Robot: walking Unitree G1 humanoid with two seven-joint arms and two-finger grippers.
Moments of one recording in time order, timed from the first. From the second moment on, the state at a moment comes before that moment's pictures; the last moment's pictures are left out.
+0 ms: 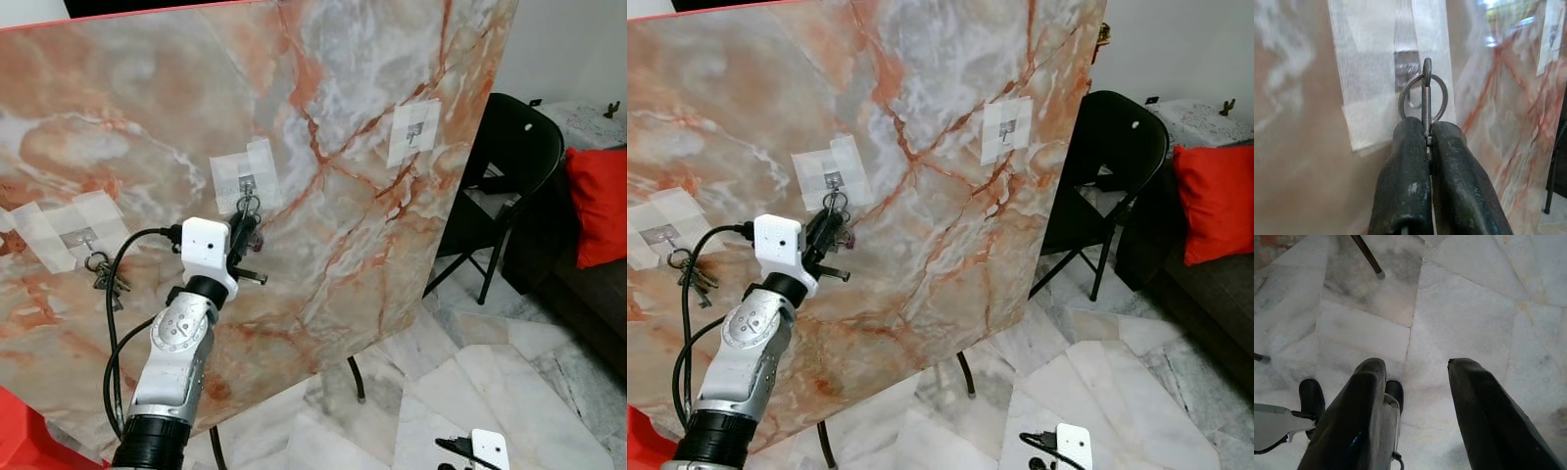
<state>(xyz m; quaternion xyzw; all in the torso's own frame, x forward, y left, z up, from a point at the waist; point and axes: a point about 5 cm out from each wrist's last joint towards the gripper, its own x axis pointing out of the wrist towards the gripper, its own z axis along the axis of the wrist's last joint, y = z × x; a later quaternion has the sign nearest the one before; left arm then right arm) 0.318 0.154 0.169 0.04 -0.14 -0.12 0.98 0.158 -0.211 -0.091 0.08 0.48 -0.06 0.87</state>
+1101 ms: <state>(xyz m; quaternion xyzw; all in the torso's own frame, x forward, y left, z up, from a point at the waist) 0.323 0.147 0.175 0.05 -0.13 -0.13 0.98 0.159 -0.211 -0.091 0.08 0.48 -0.06 0.87</state>
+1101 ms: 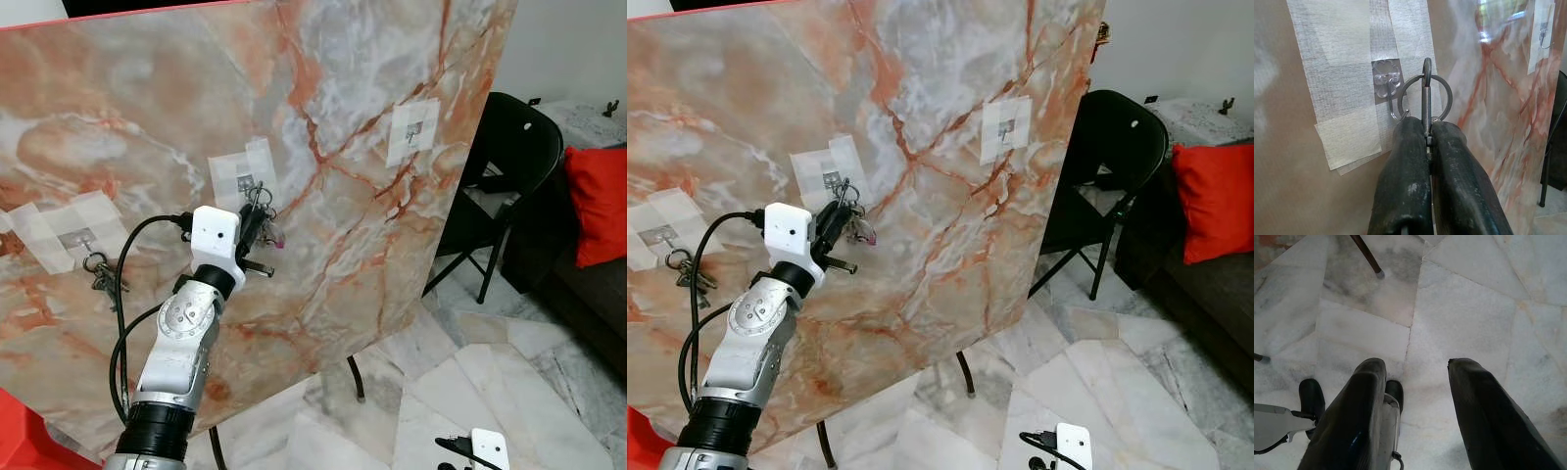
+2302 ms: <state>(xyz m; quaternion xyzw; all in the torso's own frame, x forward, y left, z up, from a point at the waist) 0.309 0.135 0.164 0.04 -0.11 -0.14 0.98 0.160 -0.209 -0.090 0.08 0.48 -0.06 0.87</state>
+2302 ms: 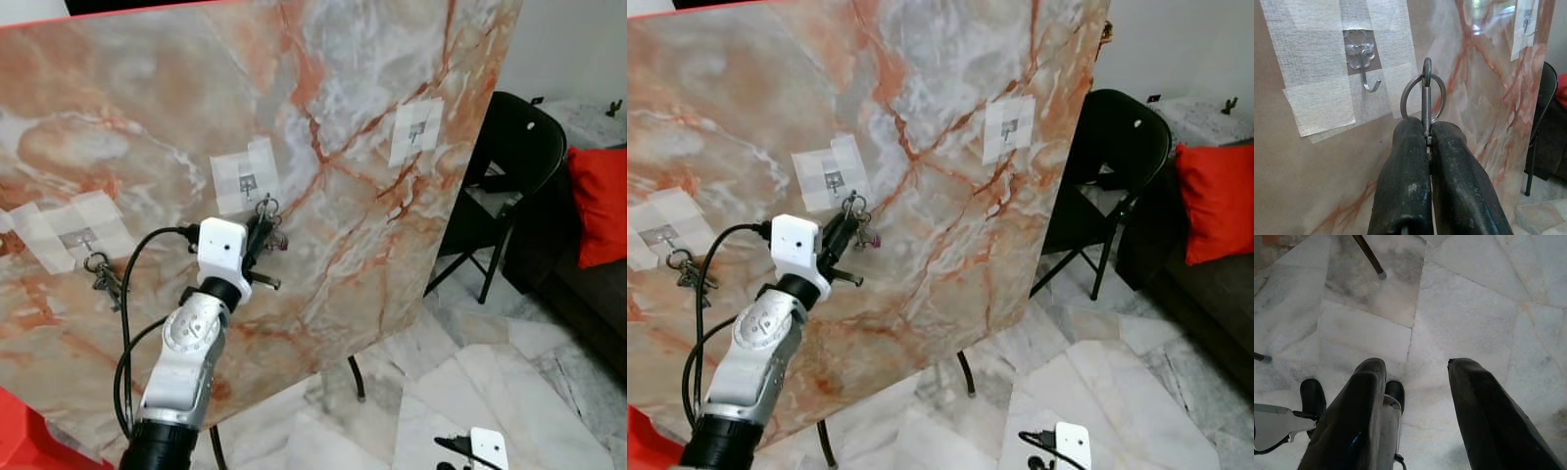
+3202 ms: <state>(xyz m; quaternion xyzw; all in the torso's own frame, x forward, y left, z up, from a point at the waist) 0.309 0.141 0.173 0.05 -0.13 -0.11 0.98 0.162 -0.209 -0.090 0.08 0.47 -0.05 0.88</state>
